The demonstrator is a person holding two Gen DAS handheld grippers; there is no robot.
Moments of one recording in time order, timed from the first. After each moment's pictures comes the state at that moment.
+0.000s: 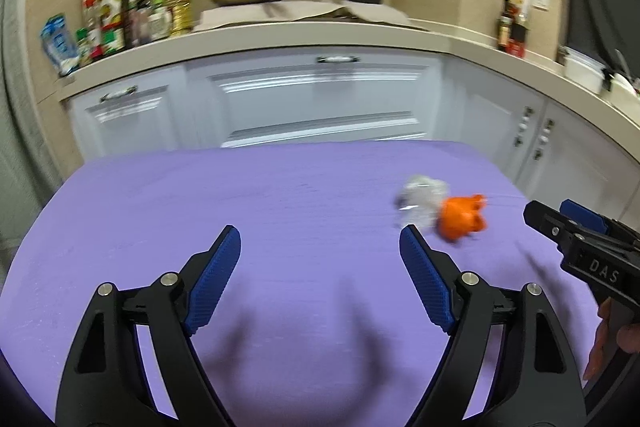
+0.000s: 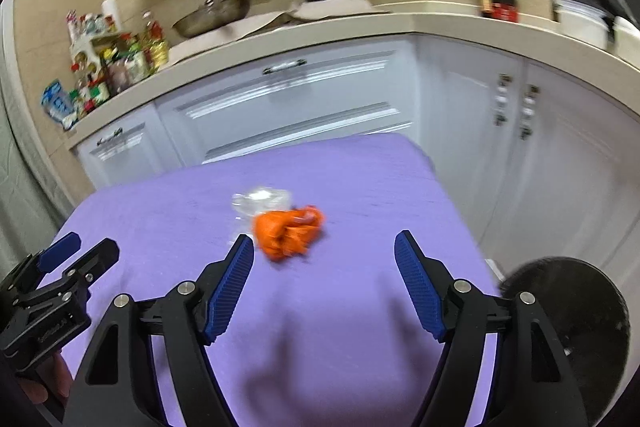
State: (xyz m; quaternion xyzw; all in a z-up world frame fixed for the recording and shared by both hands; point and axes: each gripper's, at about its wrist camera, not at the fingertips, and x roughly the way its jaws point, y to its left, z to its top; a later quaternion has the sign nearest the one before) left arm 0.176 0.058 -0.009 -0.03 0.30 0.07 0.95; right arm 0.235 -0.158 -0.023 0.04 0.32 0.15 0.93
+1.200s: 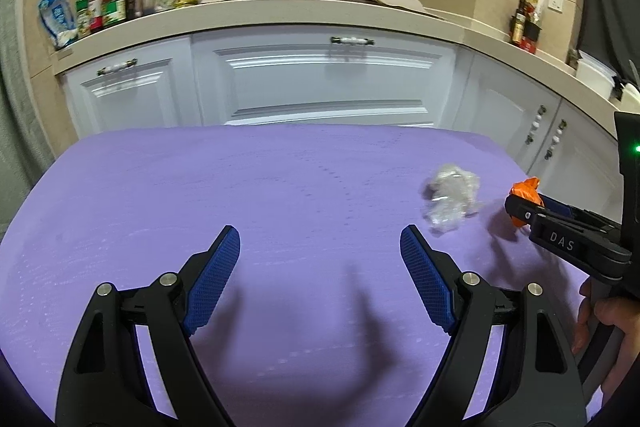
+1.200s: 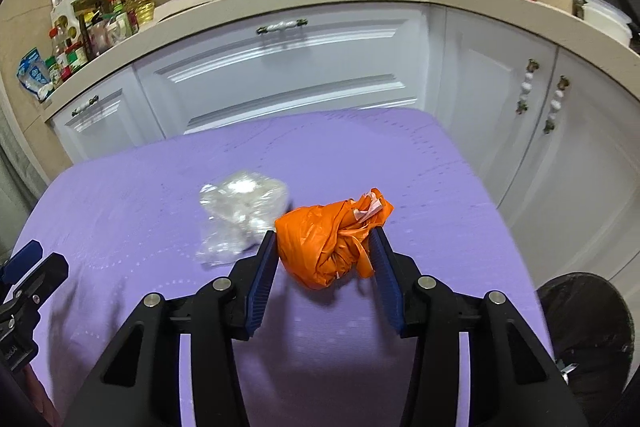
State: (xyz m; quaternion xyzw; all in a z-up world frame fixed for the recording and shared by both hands) left arm 0.197 0.078 -0.028 -0.05 0.32 0.06 0.94; right arm 0.280 -0.147 -0.047 0.01 0.36 0.13 0.92
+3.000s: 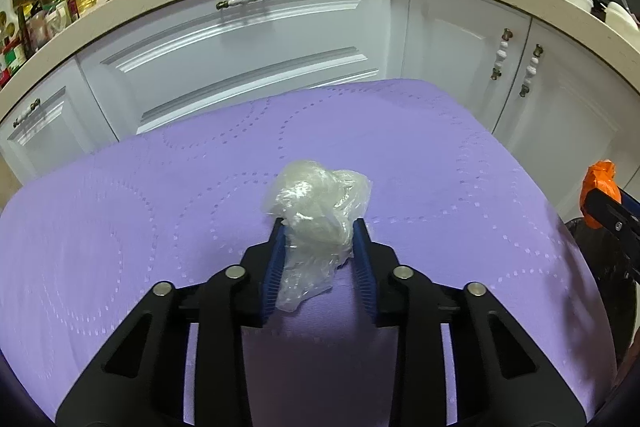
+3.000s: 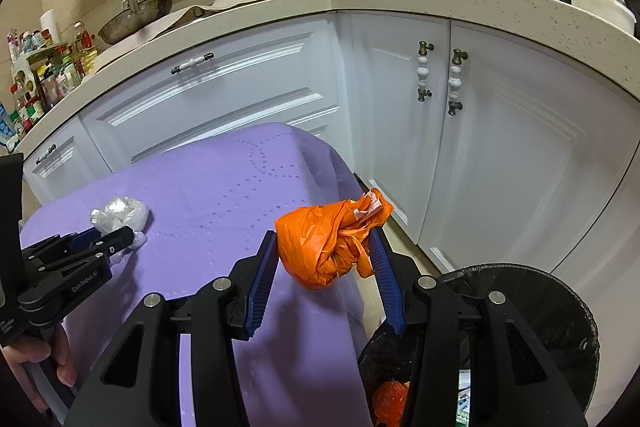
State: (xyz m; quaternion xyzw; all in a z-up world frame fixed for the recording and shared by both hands) left arm 0.308 -0.051 -0.068 0.03 0.39 0.00 0.92; right arm 0.277 -0.276 -0.050 0.06 0.35 0.06 0.93
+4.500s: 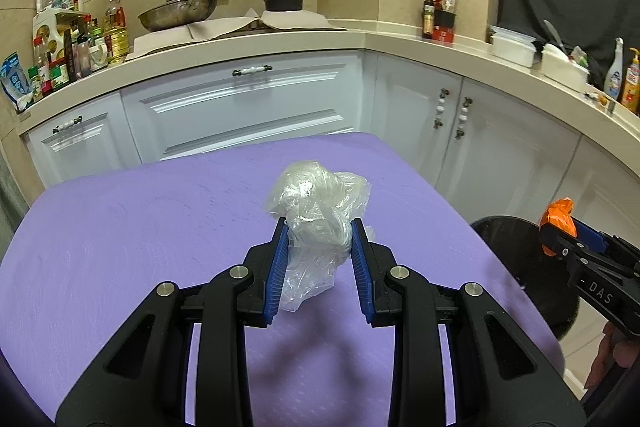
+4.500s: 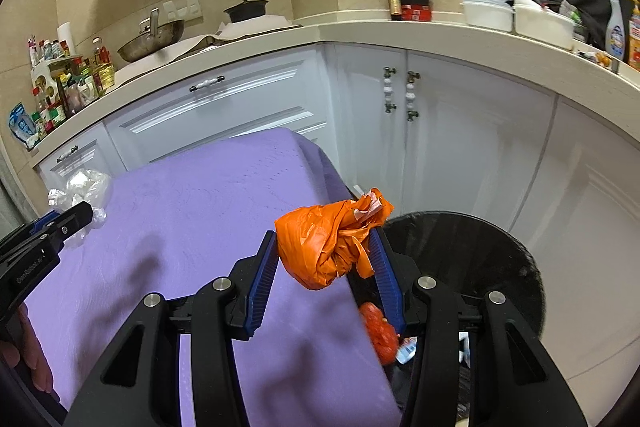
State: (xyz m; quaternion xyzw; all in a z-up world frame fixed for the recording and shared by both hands) left arm 0.135 -0.066 0.009 0.01 0.29 -0.03 0.96; right arm 0.139 -0.301 -0.018 0.06 0.30 0.03 0.95
